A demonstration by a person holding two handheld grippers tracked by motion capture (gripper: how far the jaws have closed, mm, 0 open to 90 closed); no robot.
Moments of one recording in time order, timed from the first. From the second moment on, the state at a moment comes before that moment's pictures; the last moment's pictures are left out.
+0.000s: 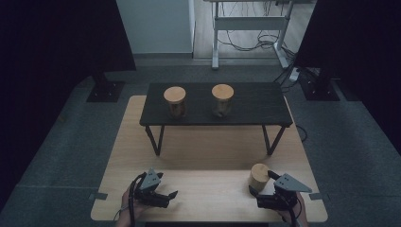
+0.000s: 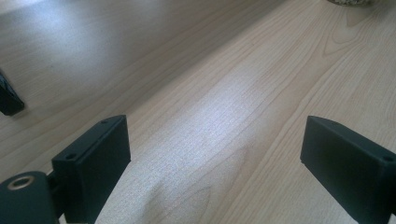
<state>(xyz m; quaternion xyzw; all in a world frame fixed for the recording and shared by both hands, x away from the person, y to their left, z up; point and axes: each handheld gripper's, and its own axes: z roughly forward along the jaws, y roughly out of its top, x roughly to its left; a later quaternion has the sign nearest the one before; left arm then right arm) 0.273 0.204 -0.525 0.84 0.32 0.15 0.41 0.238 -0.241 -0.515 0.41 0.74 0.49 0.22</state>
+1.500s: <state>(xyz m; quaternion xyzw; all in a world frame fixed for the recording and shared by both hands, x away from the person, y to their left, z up) 0.272 0.204 -0.524 0.84 0.32 0.15 0.41 0.251 -0.245 -0.532 0.44 0.74 0.45 0.24</state>
